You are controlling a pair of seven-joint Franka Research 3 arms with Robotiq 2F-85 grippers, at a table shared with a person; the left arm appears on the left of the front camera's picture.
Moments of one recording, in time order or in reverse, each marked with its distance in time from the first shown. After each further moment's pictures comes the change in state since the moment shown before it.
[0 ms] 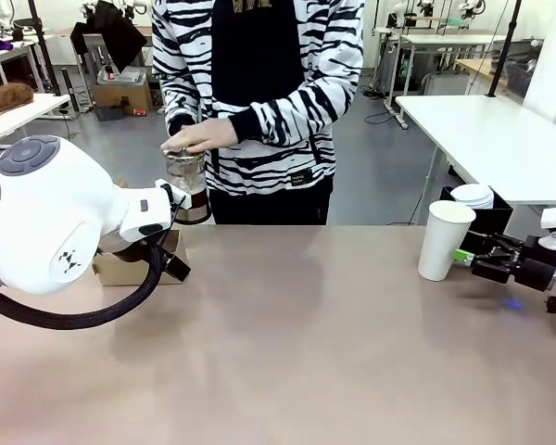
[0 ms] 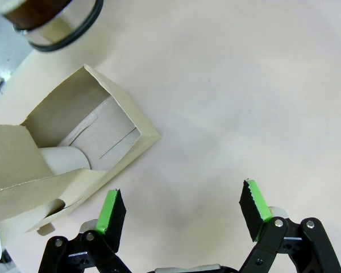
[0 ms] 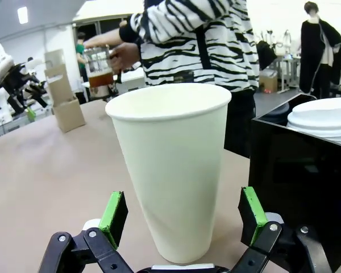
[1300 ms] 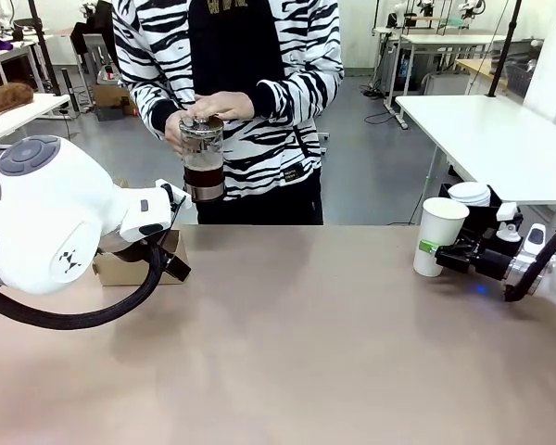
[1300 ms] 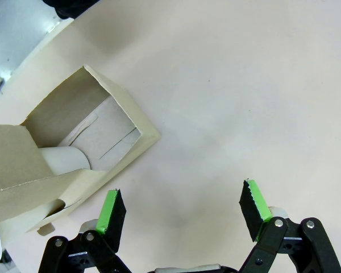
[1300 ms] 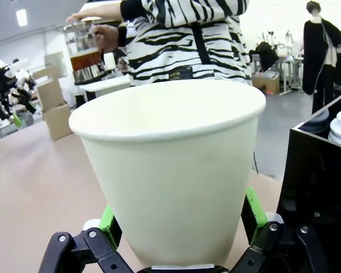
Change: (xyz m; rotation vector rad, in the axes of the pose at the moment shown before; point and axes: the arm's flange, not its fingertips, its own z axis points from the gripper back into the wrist) left arm 0.000 0.000 0.000 0.000 0.000 0.000; right arm -0.009 -0.004 -0.066 0.005 -0.014 -0.004
